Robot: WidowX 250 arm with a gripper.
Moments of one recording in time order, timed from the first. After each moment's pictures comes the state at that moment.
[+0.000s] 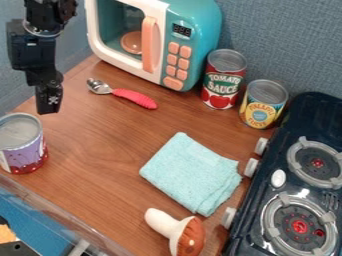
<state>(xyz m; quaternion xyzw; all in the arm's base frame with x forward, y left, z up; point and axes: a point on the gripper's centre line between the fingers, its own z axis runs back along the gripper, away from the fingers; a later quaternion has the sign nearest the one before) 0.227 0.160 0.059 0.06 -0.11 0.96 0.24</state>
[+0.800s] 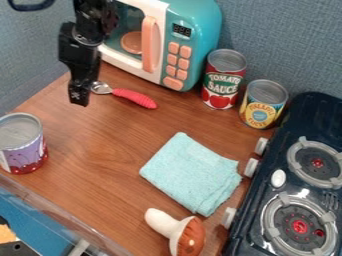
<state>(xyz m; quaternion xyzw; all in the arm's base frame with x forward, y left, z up) 0.310 0.158 0.023 0.05 -0.15 0.83 0.54</state>
